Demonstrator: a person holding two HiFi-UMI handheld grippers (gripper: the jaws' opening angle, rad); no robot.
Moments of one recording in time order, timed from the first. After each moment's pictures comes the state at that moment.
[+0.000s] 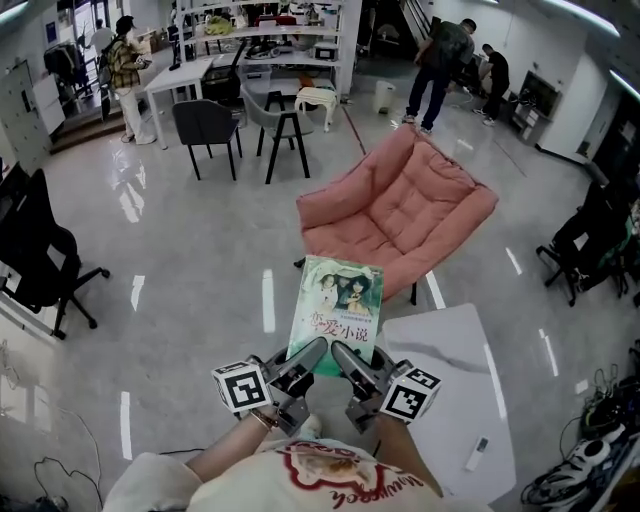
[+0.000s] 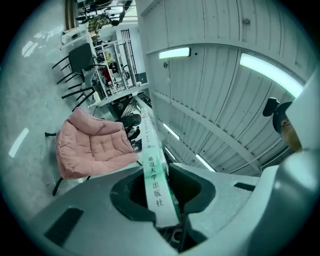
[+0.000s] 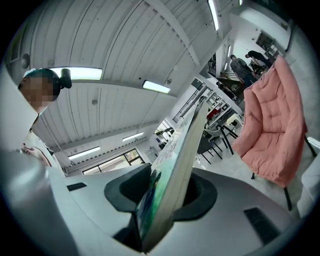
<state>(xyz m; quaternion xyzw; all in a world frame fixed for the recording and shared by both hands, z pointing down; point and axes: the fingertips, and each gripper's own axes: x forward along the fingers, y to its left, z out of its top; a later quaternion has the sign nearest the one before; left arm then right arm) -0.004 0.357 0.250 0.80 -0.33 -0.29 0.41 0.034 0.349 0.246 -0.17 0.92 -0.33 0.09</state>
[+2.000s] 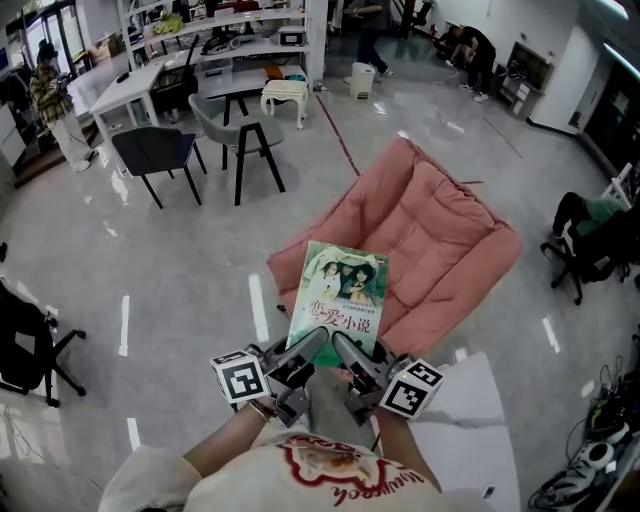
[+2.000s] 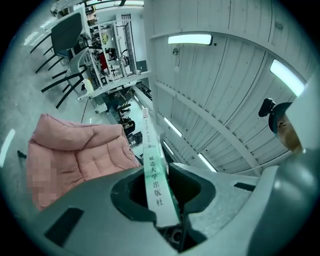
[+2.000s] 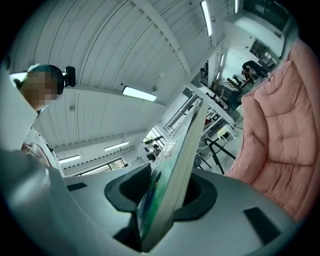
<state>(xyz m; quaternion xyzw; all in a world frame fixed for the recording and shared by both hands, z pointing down) -0.065 -0.049 0.261 0.82 -0.28 -0.26 0.43 -0.025 -0.052 0.256 -0.23 0.91 -0.33 0.12</state>
